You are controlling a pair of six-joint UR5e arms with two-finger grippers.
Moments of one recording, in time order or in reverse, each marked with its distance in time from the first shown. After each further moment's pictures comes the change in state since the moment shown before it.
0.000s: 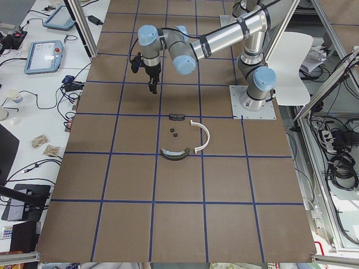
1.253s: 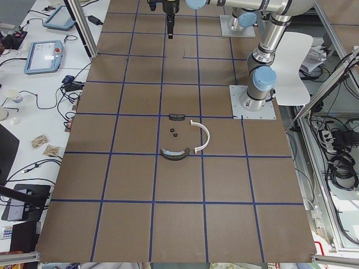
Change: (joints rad) left arm -0.292 0.186 0.128 -0.262 -0.020 -0.352; right arm 0.002 0.000 0.000 -0.041 0.044 0.047
